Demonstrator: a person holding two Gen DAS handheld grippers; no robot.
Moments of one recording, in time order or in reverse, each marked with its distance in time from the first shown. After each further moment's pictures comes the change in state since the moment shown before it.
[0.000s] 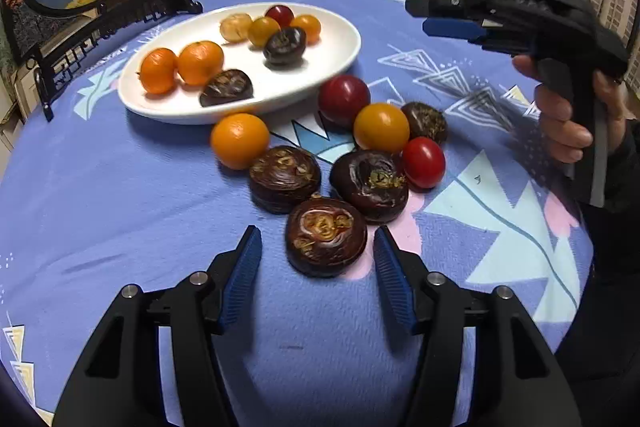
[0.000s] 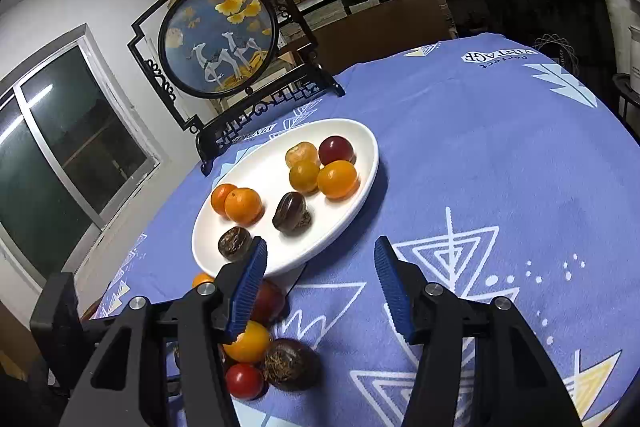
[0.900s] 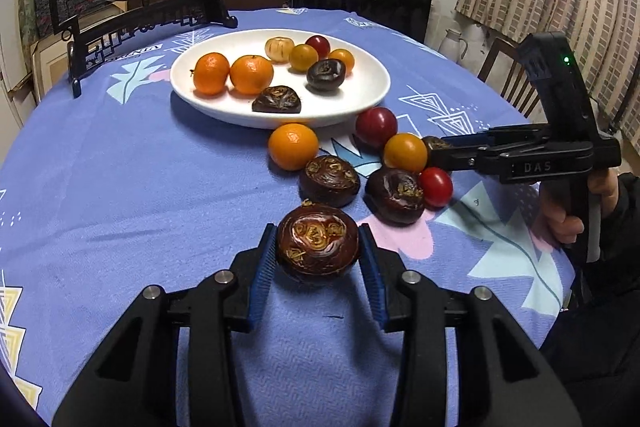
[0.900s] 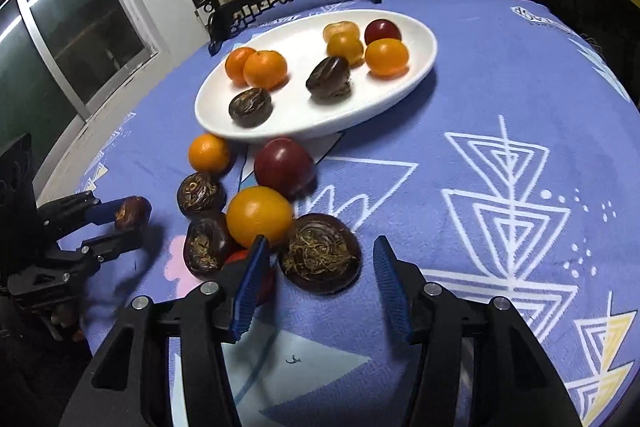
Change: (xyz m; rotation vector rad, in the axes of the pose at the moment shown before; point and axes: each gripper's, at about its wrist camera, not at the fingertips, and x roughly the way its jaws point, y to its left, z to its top) left arm -0.034 0.035 -0.020 -0.129 -0.132 -0.024; right arm 0.026 0.046 -0.051 -0.203 0.319 -0.069
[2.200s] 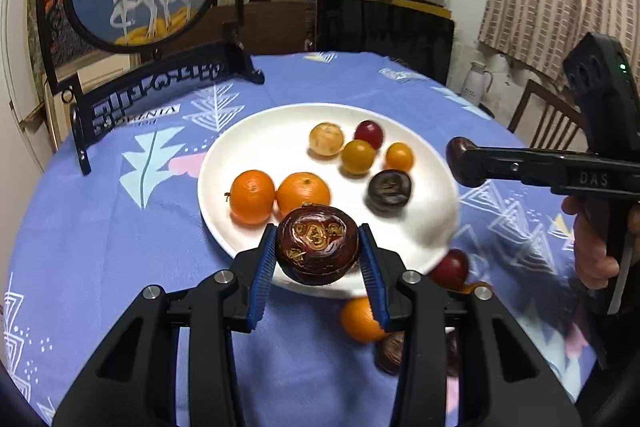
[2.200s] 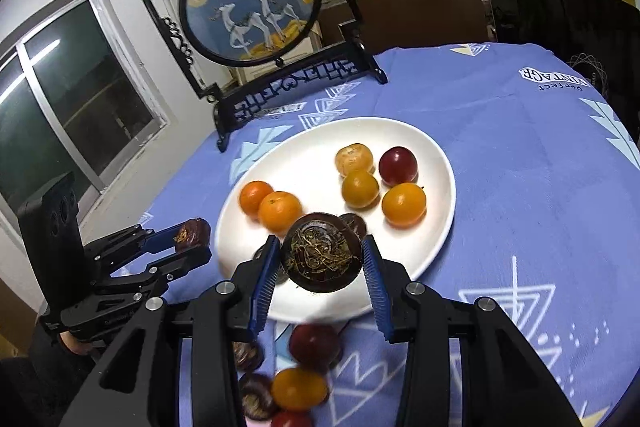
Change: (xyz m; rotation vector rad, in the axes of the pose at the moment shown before) left arm 0.037 0.043 0.104 0.003 -0.094 0.077; right arm -0.003 -0.009 0.104 0.093 -0.193 0.048
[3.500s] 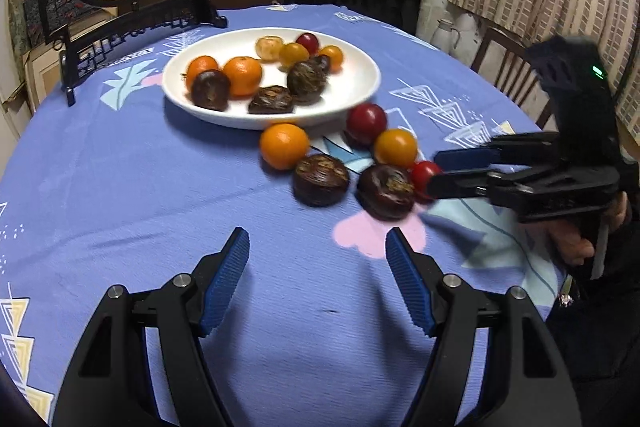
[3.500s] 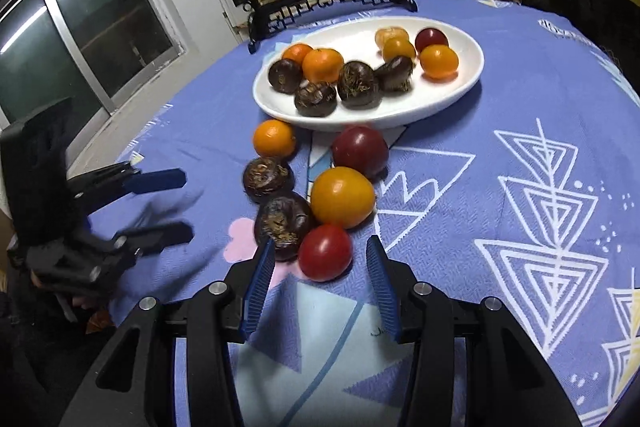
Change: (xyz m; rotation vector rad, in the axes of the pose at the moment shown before) left arm -0.052 -0.048 -0.099 0.050 0.121 -0.096; right arm -0.021 0.031 -0.120 -0.106 0.181 0.025
